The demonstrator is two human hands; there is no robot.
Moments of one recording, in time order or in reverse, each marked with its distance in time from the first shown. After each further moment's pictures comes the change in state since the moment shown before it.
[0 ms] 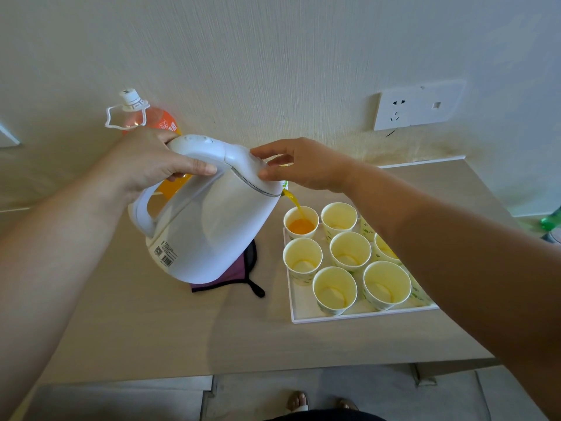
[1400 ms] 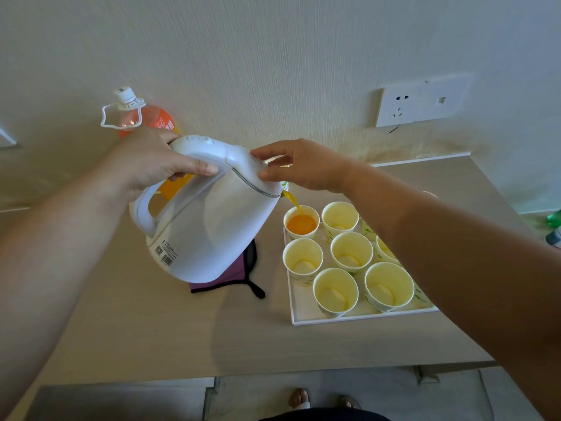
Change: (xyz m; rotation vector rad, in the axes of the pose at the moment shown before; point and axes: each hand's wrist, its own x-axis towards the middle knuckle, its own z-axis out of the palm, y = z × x) left_hand 0.013 -0.003 0.004 0.018 -0.054 -0.018; right_hand 0.007 0.010 0.000 0.012 -0.014 0.021
